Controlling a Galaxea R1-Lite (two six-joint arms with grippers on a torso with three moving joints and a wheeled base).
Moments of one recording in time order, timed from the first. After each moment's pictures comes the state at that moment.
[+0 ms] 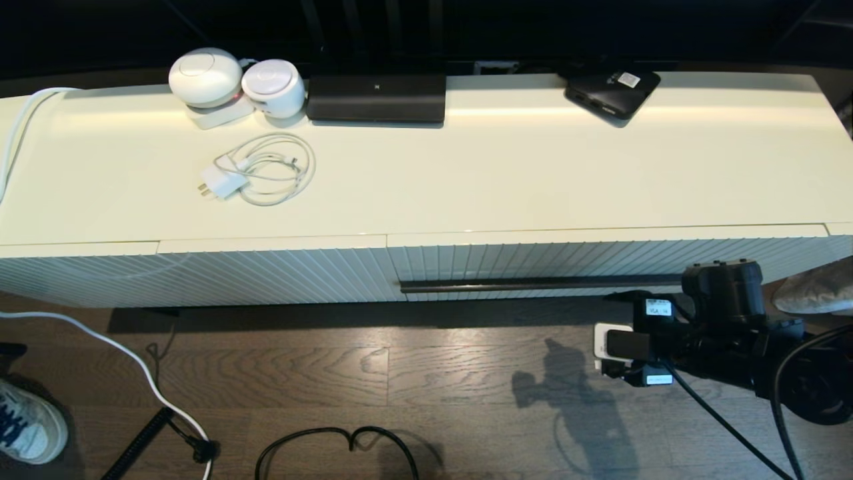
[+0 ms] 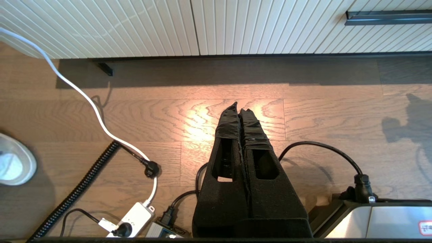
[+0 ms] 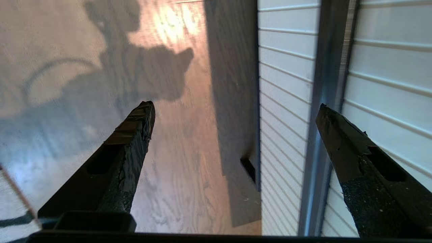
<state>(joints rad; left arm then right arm) 0.00 0.00 0.00 -0.01 0.00 -0.01 0.20 1.83 -0.69 -0.59 0.07 -1.32</state>
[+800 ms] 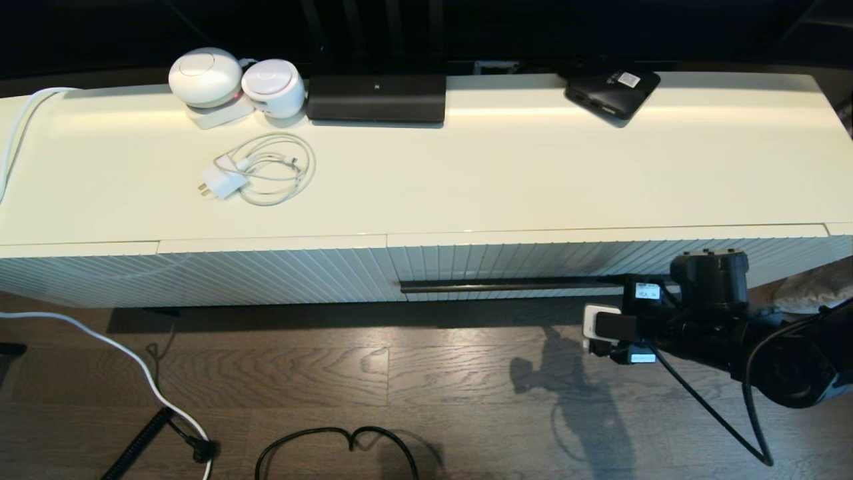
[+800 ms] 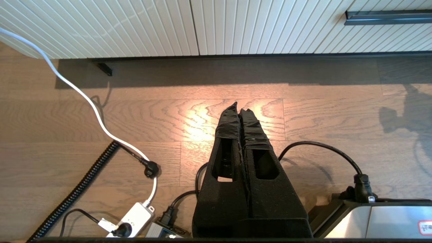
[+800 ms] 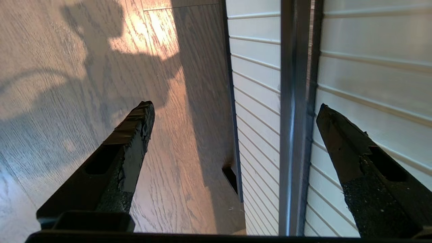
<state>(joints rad) 0.00 0.00 0.00 -0.01 0.00 -0.01 0.20 1.91 -0.76 -0.67 0.07 -1.32</state>
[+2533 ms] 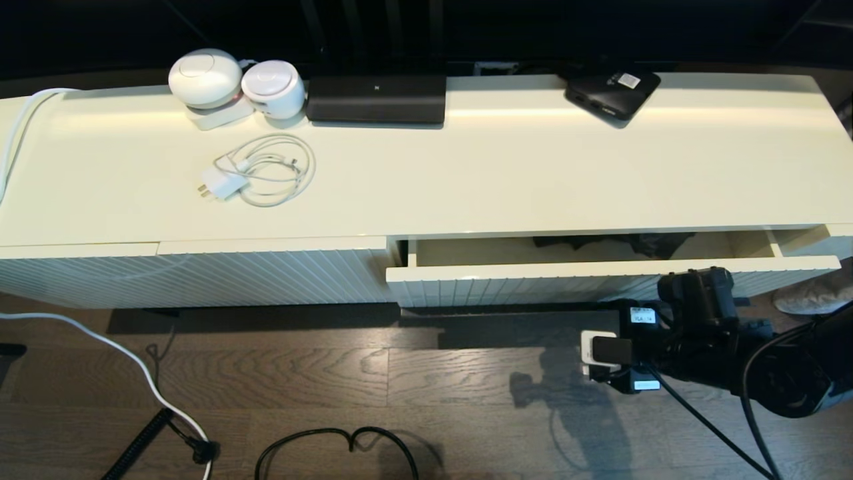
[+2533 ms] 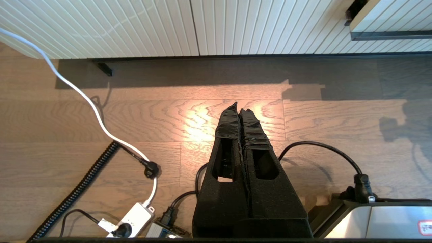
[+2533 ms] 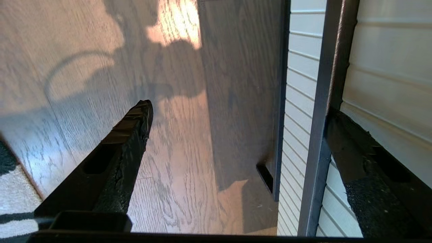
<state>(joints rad) 0.00 0.00 0.00 -0.01 0.00 -0.01 0.22 1.91 -0.70 -0.55 0.06 -1.32</state>
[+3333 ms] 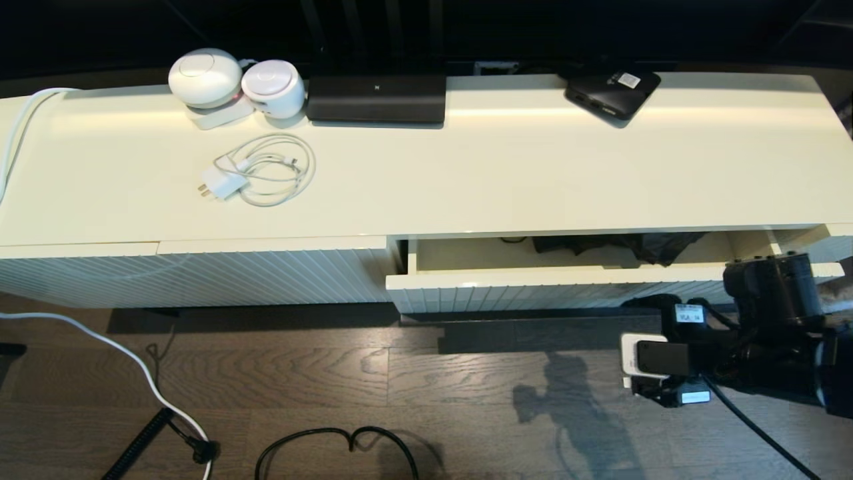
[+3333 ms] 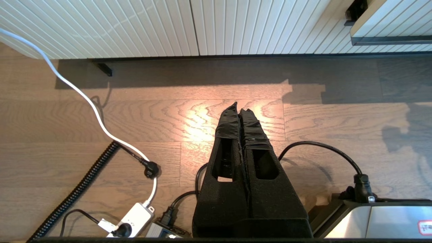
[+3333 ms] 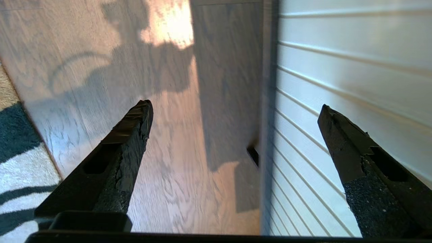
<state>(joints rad) 0.00 0.00 0.00 -0.01 0.00 -0.01 0.23 1.61 -0.64 -0.33 0.07 -1.32</state>
